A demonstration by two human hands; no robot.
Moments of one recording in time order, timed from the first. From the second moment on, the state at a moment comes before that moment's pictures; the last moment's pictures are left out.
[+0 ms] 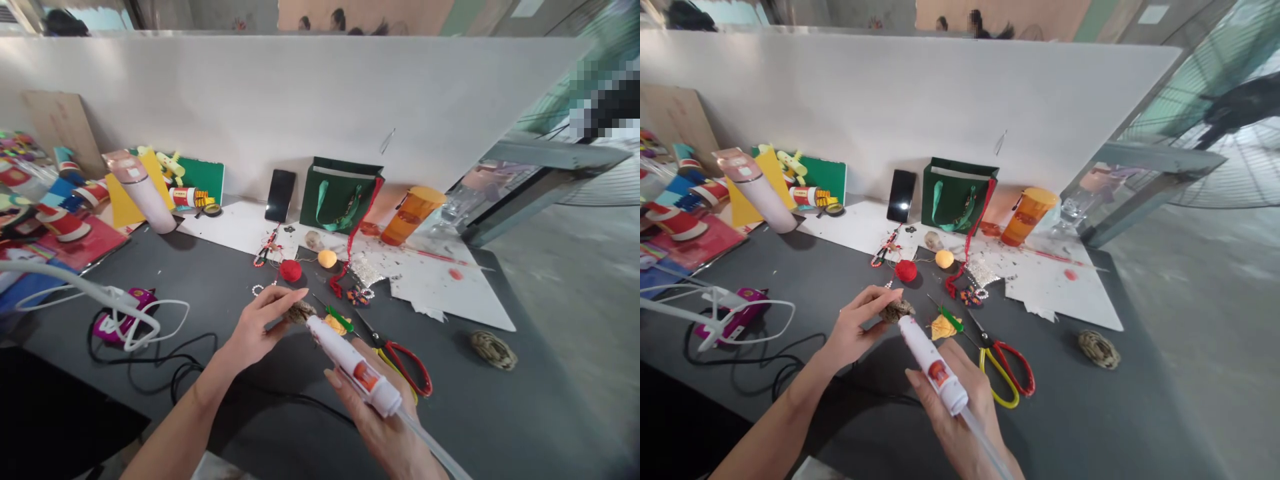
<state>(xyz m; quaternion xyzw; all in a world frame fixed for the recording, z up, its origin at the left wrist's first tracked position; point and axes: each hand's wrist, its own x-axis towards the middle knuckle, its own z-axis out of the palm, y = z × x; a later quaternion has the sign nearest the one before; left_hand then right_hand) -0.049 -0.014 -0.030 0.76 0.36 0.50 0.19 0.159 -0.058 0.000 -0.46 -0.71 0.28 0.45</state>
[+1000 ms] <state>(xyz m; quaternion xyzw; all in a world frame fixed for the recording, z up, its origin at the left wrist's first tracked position) -0.049 -0.014 -0.028 0.61 0.39 0.56 0.40 0.180 -0.056 0.002 -0.50 -0.68 0.33 0.42</state>
